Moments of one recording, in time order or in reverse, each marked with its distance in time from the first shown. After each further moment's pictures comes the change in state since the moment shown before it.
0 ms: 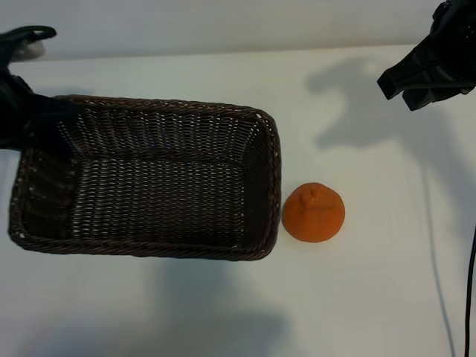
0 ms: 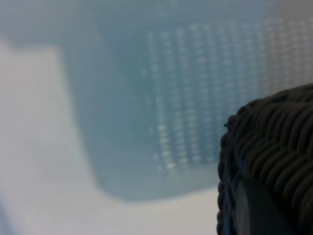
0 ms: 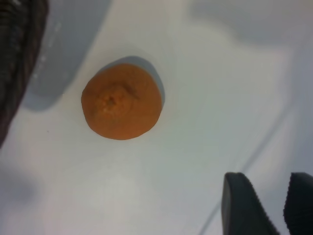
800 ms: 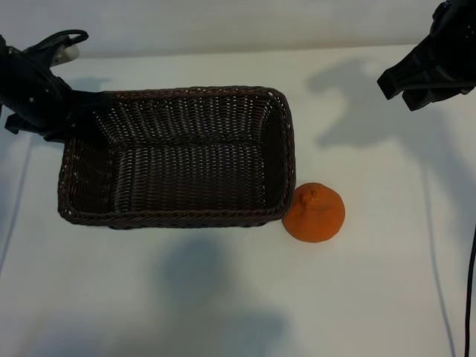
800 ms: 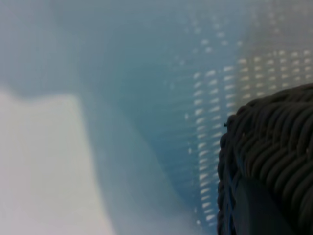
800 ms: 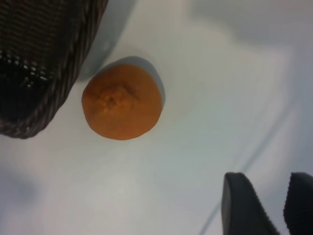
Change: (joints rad) left arm 0.000 0.258 -0.133 -0.129 -0.082 0.074; right arm 0.000 0.000 0.000 0.001 0.000 0.000
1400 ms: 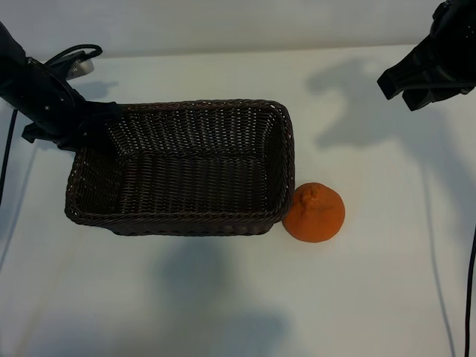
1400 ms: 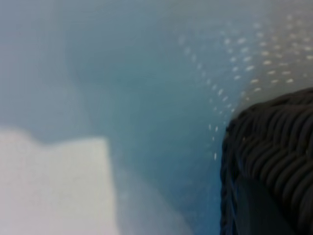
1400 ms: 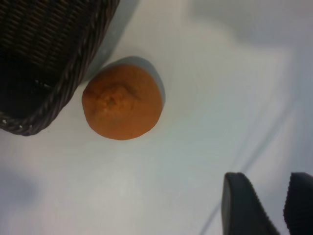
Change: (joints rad) left arm 0.000 0.120 -0.046 -0.018 0.012 0.028; right arm 0.000 0.000 0.000 0.000 0.000 0.000
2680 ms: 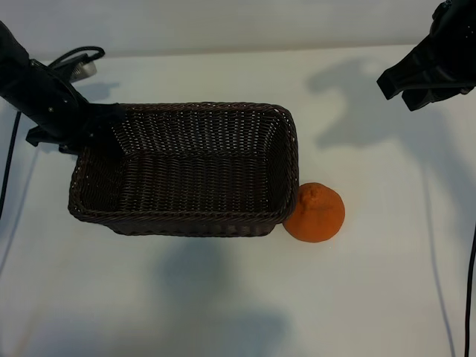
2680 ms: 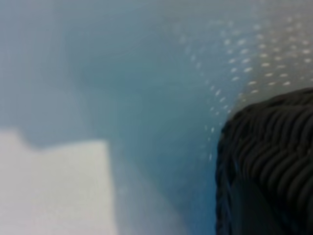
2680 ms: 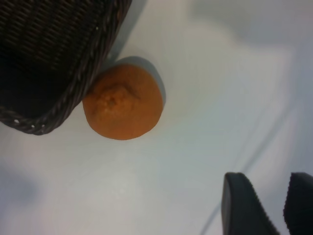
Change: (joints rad) left arm 0.000 0.011 -0.002 -0.004 -0.005 -0.019; right arm 0.000 0.000 0.000 0.002 0.000 0.000
